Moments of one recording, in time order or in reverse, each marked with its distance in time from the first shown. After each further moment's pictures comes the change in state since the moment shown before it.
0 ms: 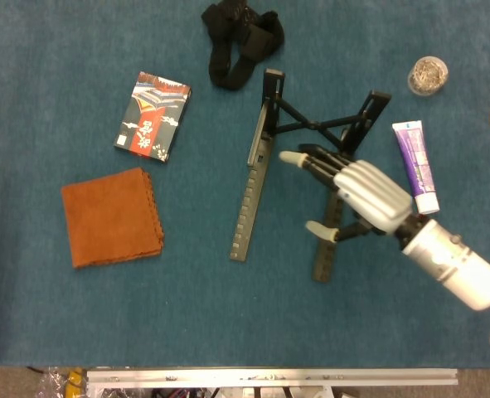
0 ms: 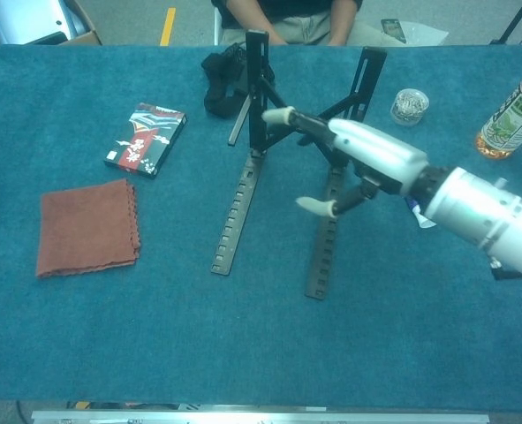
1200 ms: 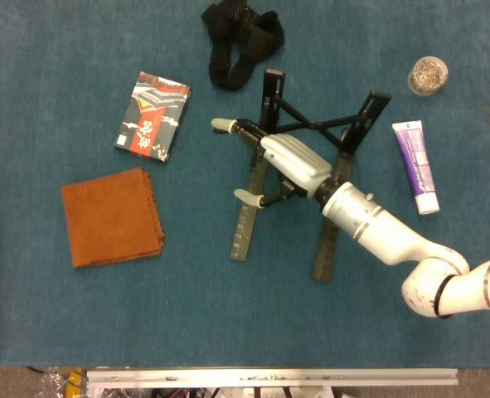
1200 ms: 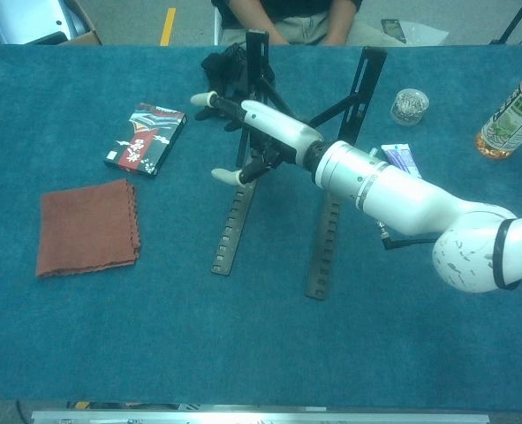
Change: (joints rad) left arm 0.032 0.024 0.004 0.012 -0.016 0.017 -0.036; right arm 0.219 -0.286 0.153 0.293 0.222 -0.203 0.136
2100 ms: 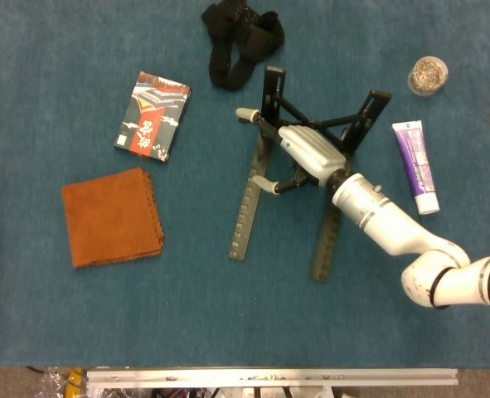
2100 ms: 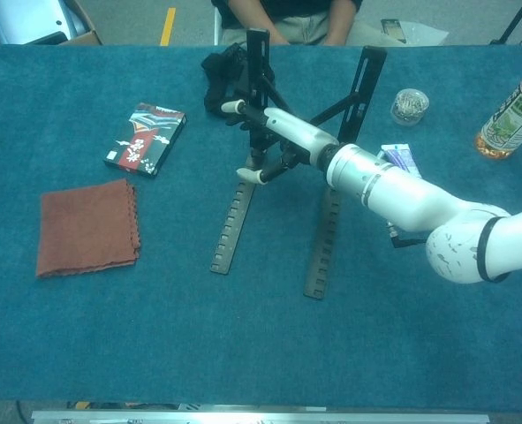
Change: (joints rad) left arm -0.001 -0.009 -0.006 0.022 -0.002 -0.008 -0.020; right arm -0.010 -0.034 0.000 0.113 0.048 -0.038 -0.010
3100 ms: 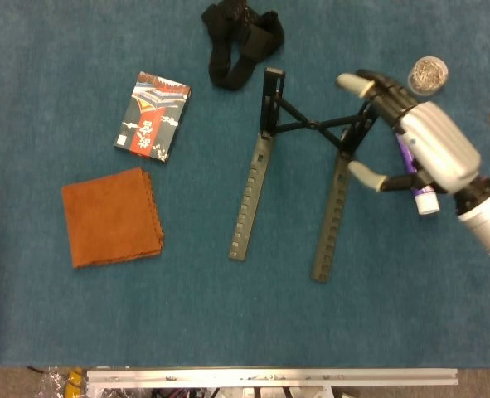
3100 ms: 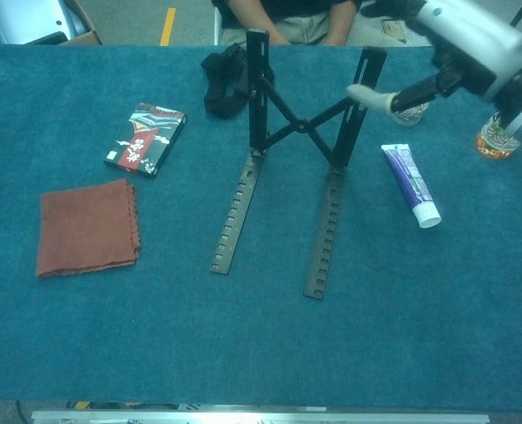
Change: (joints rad) left arm -0.010 -0.004 0.003 -0.035 -0.019 -0.034 0.052; right arm -0.248 0.566 -0.076 -0.573 -0.197 0.412 -0.117
